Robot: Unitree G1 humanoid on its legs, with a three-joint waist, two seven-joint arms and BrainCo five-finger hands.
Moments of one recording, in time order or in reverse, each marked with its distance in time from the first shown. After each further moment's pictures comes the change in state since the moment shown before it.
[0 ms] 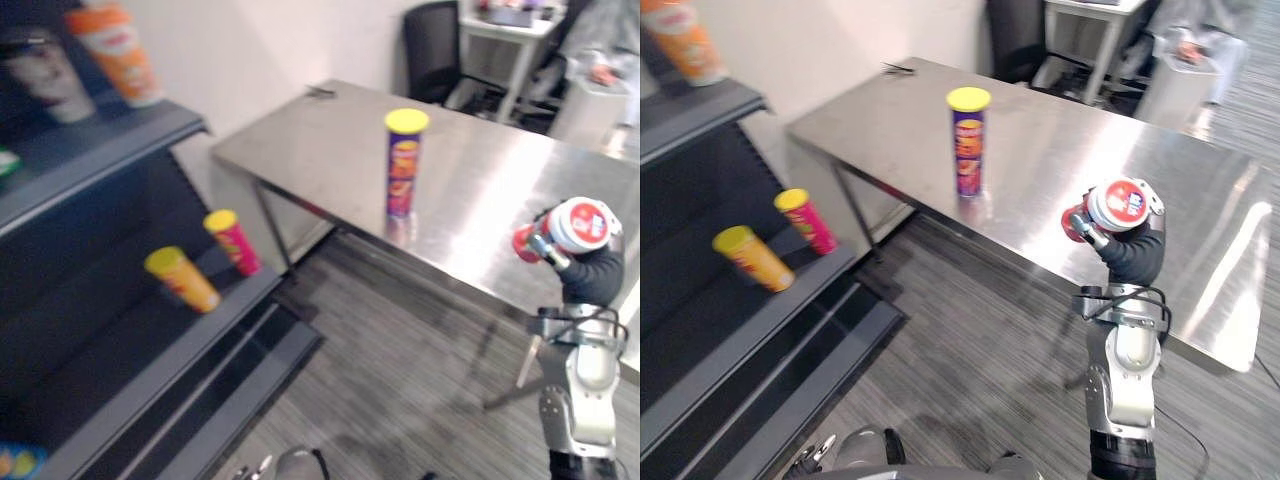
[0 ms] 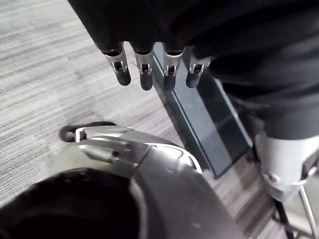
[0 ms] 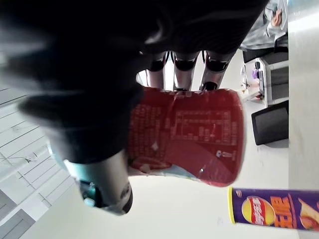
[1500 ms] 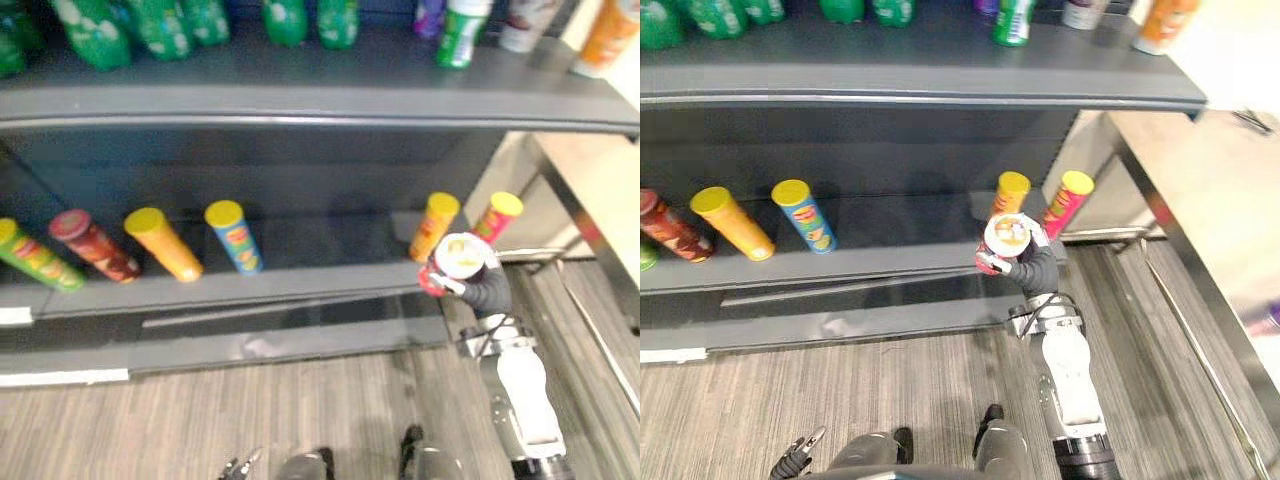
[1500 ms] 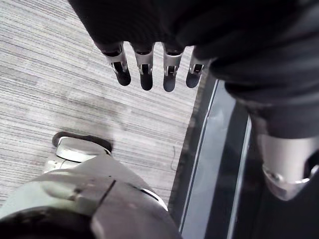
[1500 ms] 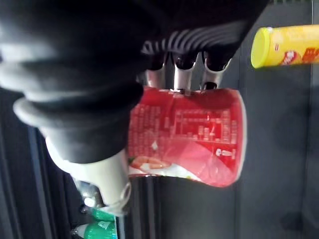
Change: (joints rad) left arm -0.001 0.038 -0.006 -0.030 0.001 -0.003 -0.011; right arm 0.021 0.041 0.309 0.127 -0.028 0.056 0.149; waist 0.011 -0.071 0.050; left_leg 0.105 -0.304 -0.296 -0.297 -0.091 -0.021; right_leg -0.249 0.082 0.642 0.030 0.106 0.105
